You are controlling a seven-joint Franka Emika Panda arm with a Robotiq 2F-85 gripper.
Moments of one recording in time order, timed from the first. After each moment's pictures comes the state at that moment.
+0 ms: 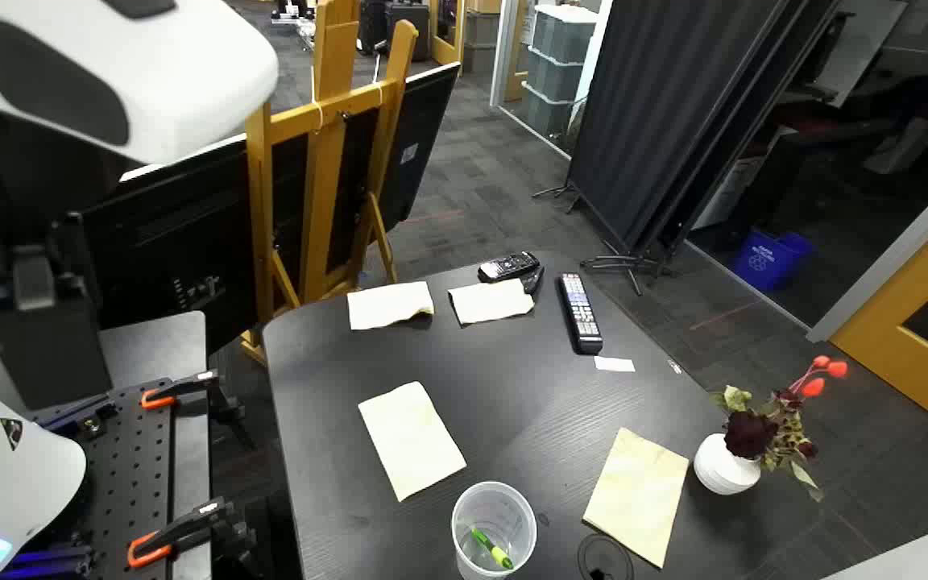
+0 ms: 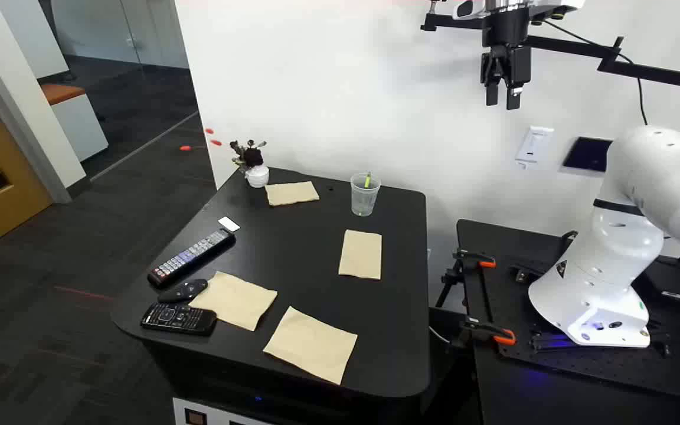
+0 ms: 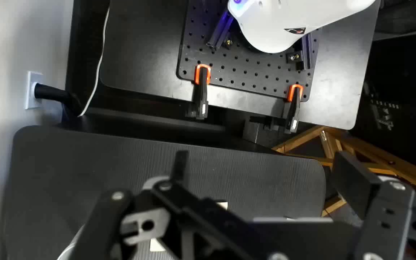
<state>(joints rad) -0.08 -0.64 -0.42 -2.35 -0.15 1.43 -0.58</state>
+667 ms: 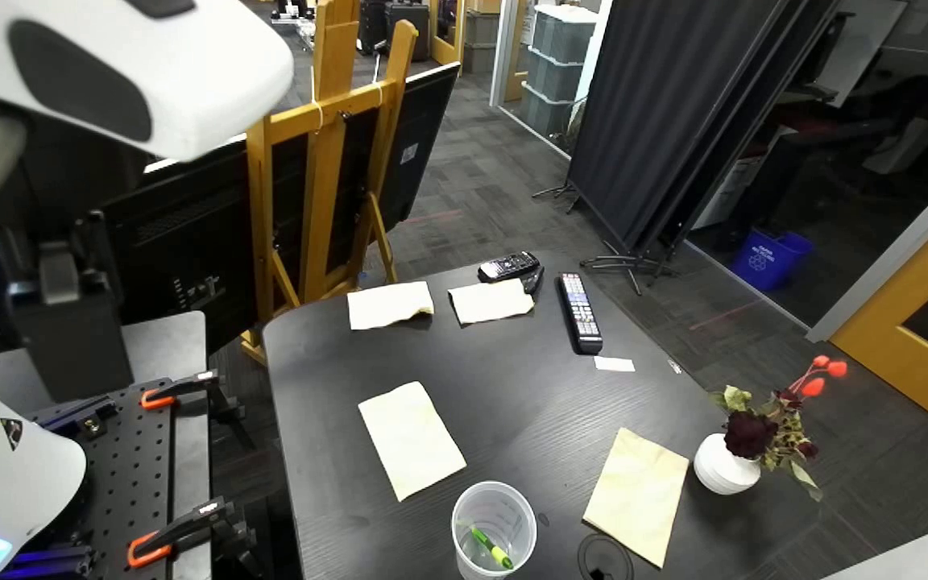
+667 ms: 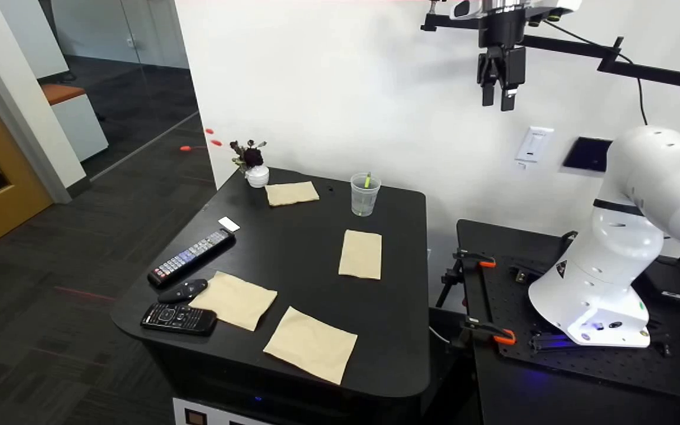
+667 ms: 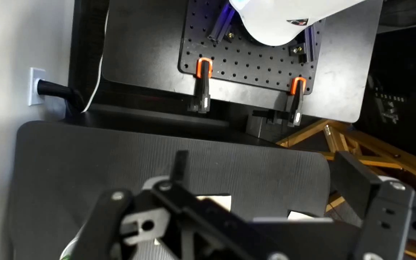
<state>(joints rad) -0.08 -0.63 -0.41 -2.36 -0.14 1.46 -0.56</state>
